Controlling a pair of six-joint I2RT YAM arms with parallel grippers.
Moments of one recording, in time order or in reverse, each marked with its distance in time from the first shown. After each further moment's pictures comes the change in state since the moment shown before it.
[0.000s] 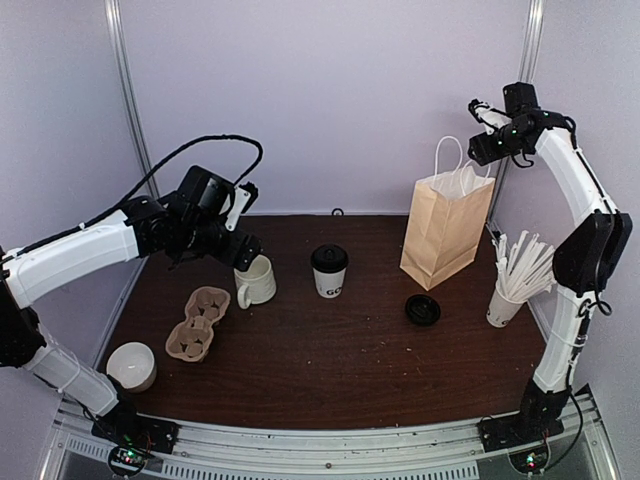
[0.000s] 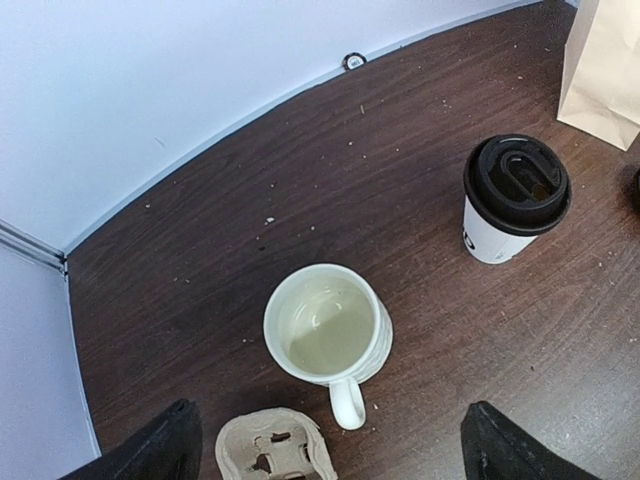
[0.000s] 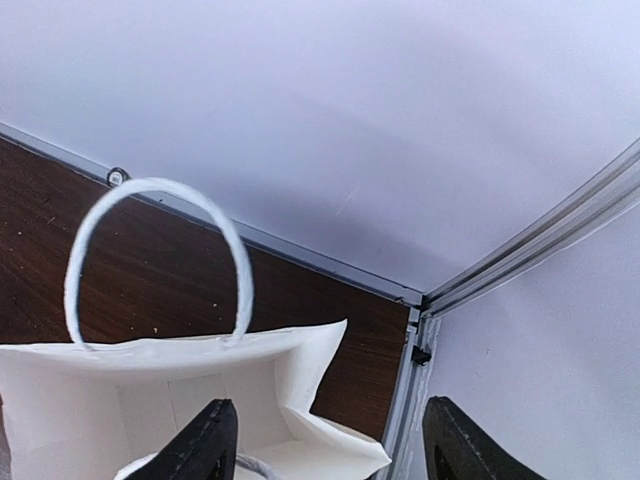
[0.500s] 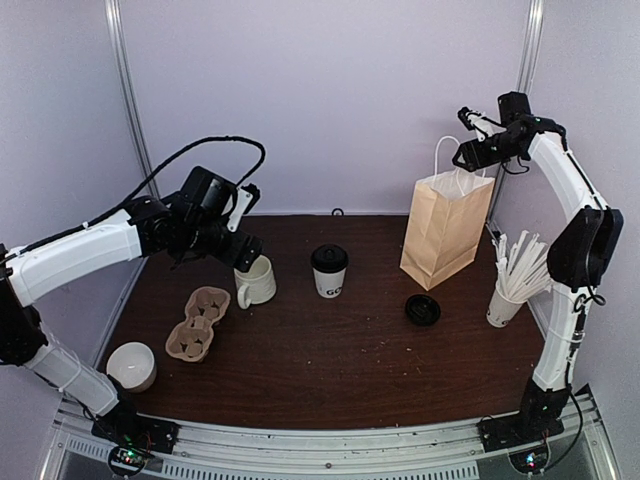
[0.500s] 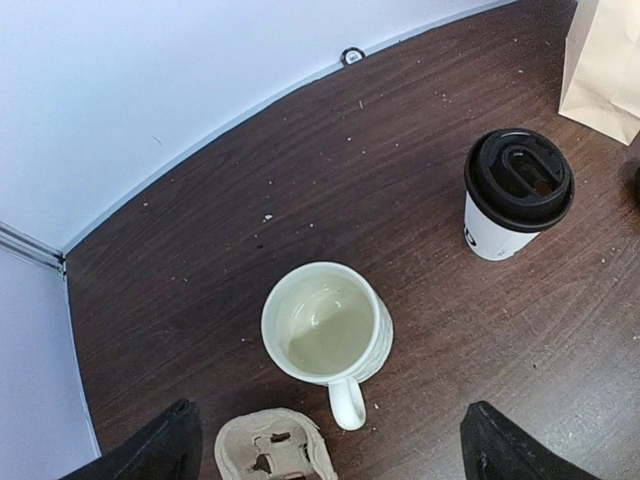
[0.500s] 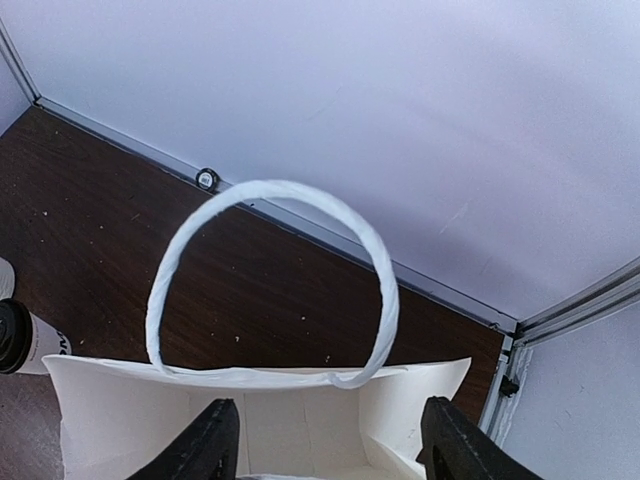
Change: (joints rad) left arm 0.000 0.014 0.006 -0.002 0.001 0.007; right arm -0.040 0.079 0.010 -0.005 -0.284 0.031
